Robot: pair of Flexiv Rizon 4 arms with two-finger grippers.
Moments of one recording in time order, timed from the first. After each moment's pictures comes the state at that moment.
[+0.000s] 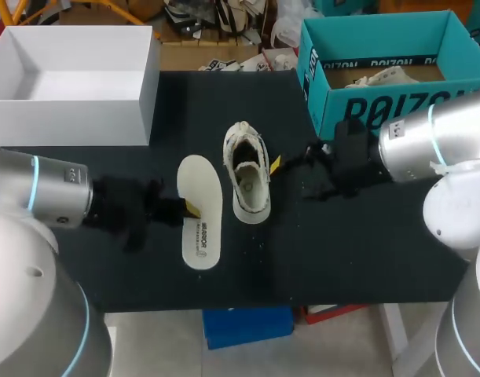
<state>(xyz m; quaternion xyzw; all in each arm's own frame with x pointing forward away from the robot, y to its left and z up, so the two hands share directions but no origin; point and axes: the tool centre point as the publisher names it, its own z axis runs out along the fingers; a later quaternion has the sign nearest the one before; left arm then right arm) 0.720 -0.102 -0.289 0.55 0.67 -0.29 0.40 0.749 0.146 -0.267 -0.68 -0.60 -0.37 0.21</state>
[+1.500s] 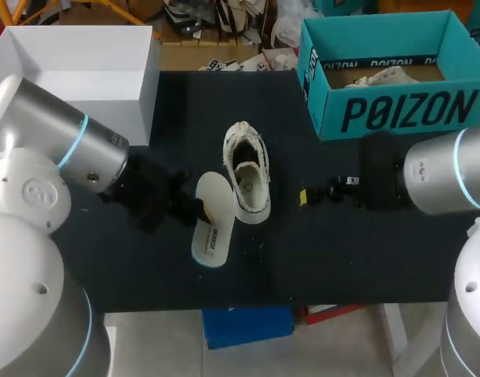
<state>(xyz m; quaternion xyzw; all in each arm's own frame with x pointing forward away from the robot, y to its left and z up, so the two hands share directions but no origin) 0.720 -0.126 -0.311 0.59 0.70 -0.32 0.24 0.700 0.090 -0.258 -0.60 -0.71 -0.36 0.02</state>
